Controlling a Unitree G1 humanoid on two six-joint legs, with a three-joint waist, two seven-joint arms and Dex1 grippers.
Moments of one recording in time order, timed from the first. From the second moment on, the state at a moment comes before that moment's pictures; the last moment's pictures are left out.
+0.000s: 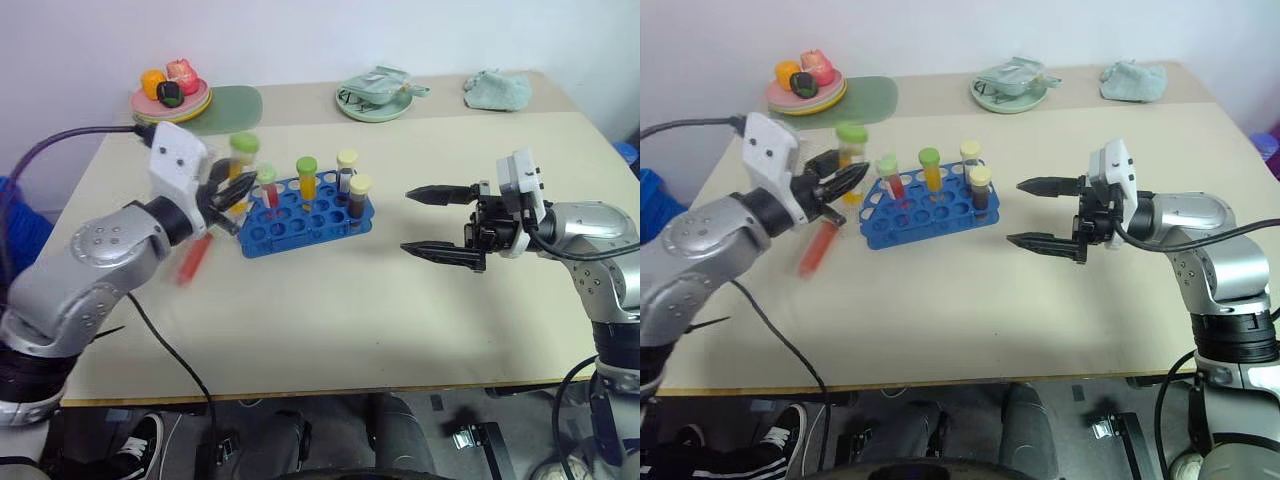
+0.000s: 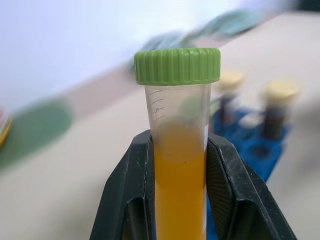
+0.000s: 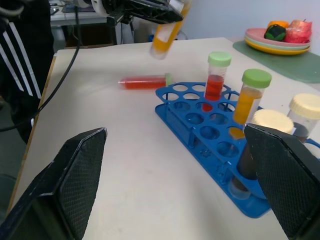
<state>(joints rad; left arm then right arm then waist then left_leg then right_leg) -0.47 0.86 -0.09 -0.42 -0.73 0.48 -0.22 -0.51 -0.80 -0.09 -0.10 0.62 0.46 1.22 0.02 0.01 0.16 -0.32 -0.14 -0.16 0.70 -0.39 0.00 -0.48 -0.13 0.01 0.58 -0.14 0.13</state>
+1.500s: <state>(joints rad) -0.55 0.26 -0.18 0.23 -0.08 -0.18 -0.61 -0.44 -0.81 -0.17 -0.19 0.63 0.52 1.10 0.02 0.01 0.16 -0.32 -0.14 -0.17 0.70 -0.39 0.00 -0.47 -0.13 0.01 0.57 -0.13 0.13</state>
